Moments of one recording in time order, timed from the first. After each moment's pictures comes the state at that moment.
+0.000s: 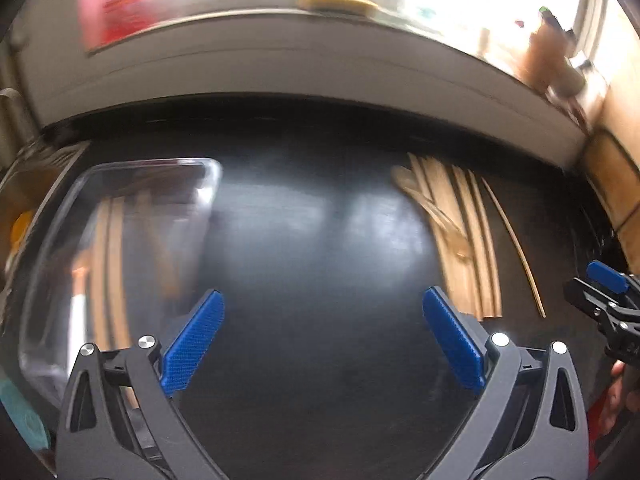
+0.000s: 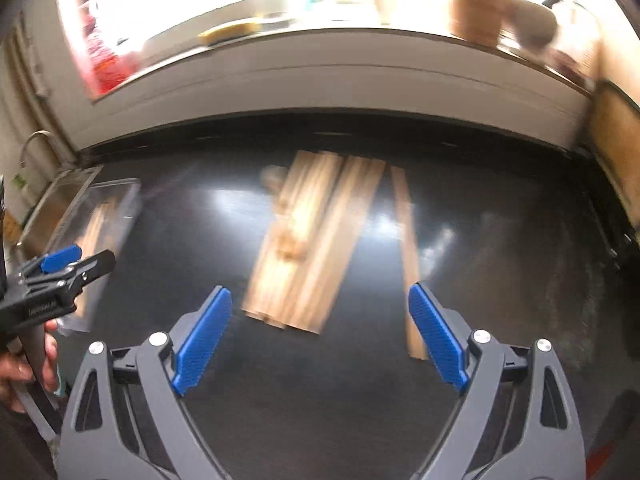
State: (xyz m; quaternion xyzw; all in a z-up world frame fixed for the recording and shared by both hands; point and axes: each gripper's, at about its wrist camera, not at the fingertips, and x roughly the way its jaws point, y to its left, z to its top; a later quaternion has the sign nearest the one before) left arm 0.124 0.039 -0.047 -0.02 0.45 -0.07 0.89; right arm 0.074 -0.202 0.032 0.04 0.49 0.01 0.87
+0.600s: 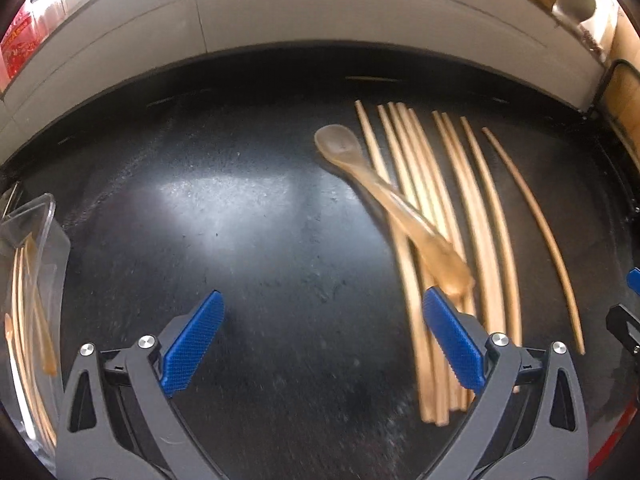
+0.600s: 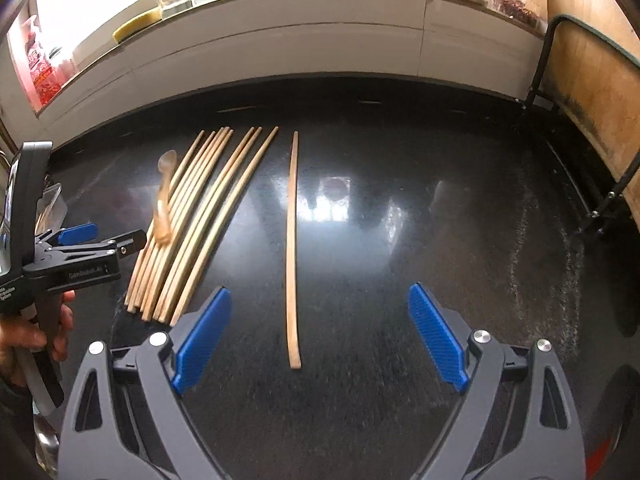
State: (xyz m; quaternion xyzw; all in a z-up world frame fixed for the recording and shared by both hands) left arm 0.214 -0.056 -0.125 0.04 0.50 -0.09 0.86; right arm 0.097 -0.259 -0.026 0.04 0.52 -0.03 0.85
